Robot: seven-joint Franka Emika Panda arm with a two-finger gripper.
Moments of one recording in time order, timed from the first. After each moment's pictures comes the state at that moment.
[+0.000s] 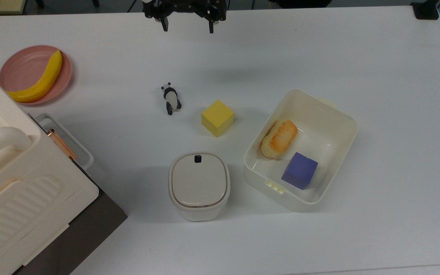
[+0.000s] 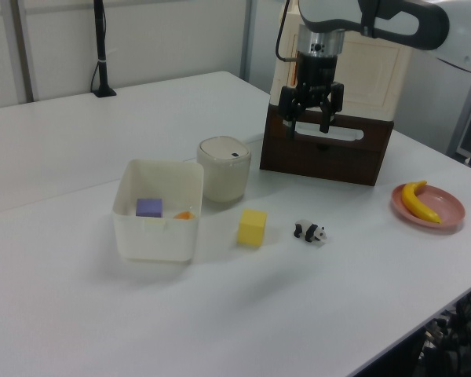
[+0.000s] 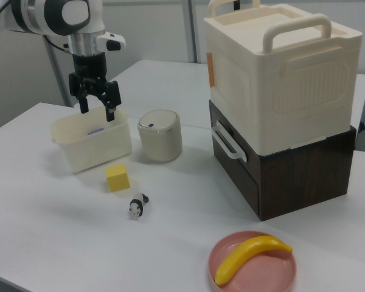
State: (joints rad) arm 0.07 0.14 -0.03 -1.47 0.04 1.49 0.09
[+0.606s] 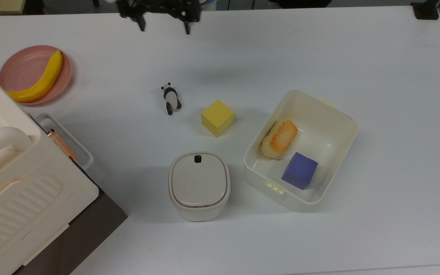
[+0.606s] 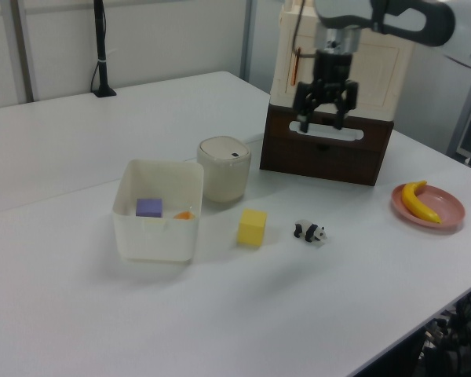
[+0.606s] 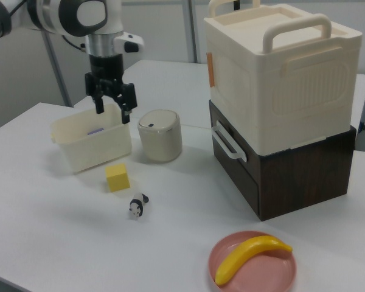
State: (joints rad) arm -0.03 0.14 -0.04 -1.46 0.06 1.49 0.05
